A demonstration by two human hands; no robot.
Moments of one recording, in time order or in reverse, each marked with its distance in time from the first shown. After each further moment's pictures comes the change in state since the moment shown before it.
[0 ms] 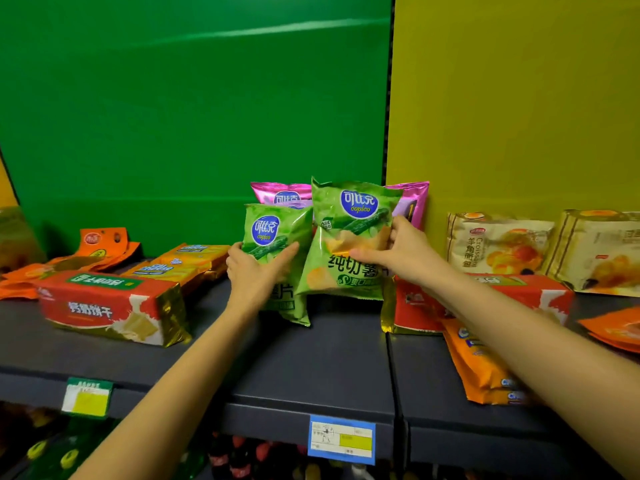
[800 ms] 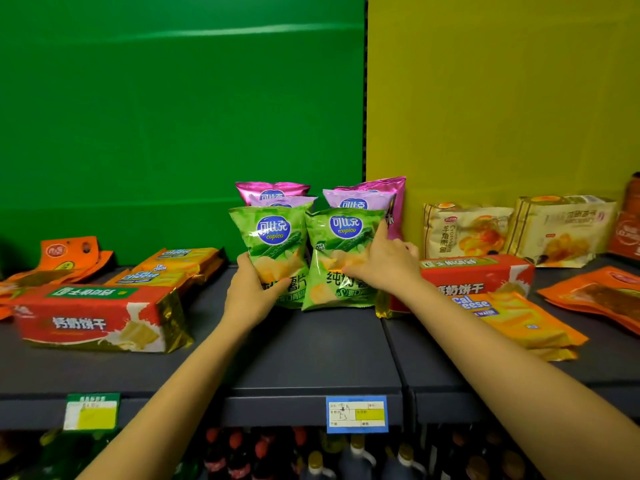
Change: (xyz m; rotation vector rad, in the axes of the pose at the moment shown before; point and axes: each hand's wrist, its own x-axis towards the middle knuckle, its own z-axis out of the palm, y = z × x) left_hand -0.005 -0.022 -0.019 0.297 -0.217 0.185; right_hand -0.012 -0.001 0.034 -0.615 0.147 0.118
